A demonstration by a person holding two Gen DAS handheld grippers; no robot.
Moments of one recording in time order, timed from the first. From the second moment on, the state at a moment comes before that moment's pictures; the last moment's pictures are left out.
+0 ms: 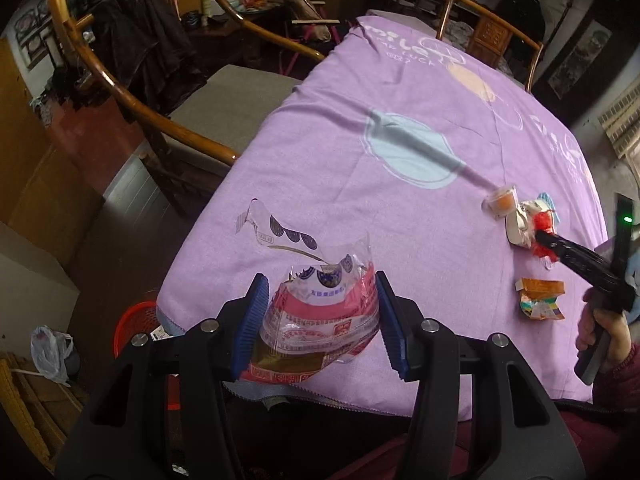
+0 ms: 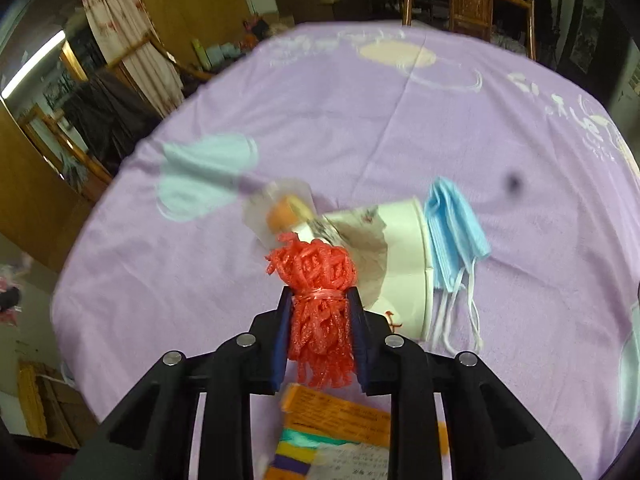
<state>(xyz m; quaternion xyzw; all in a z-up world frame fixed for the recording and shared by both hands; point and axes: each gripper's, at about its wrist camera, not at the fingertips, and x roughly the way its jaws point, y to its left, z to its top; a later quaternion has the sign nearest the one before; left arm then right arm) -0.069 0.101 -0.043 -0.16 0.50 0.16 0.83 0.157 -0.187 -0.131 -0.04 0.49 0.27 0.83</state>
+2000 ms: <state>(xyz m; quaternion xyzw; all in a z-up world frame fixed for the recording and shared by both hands) -0.461 0.310 -0.072 -0.39 0.42 0.50 0.65 -0.163 0.248 -0.025 -0.25 0.38 0.71 0.54</state>
